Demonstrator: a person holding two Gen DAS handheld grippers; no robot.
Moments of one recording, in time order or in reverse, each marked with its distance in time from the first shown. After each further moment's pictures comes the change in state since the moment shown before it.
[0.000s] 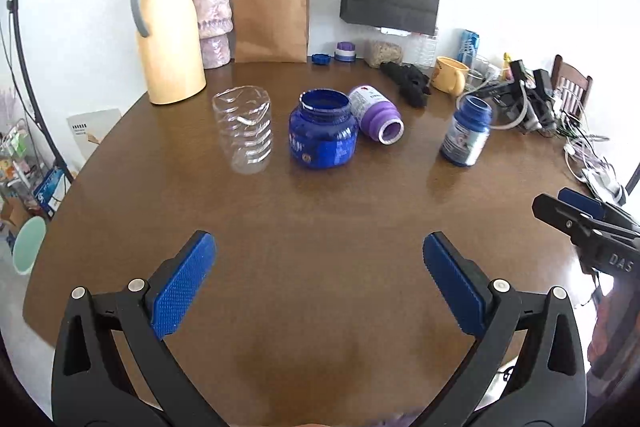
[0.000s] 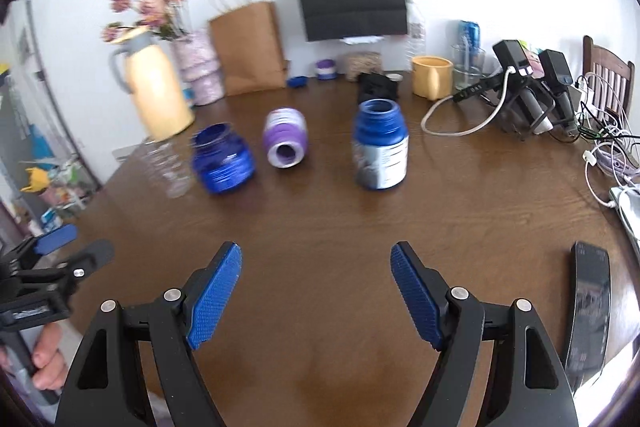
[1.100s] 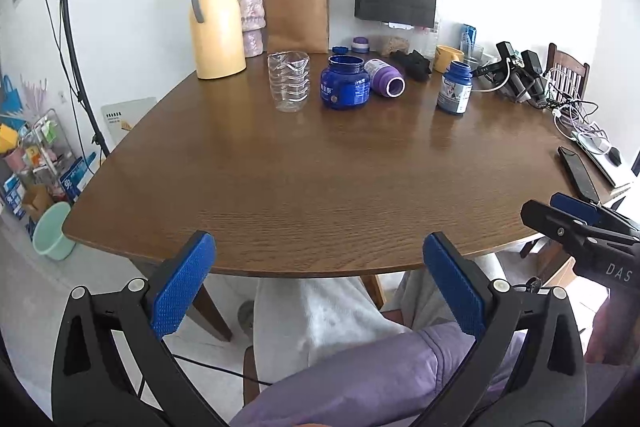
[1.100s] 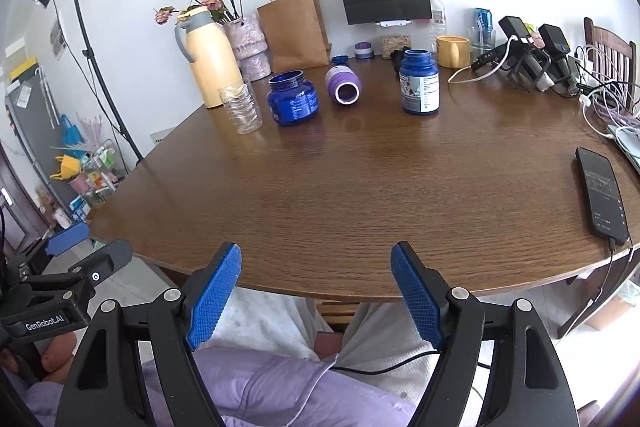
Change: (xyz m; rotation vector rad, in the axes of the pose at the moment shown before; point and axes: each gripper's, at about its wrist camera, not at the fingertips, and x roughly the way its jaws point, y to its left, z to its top) left arm -0.092 0.011 -0.109 0.002 -0.042 0.070; right arm -0.065 0.049 -0.114 0.004 -0.010 0.086
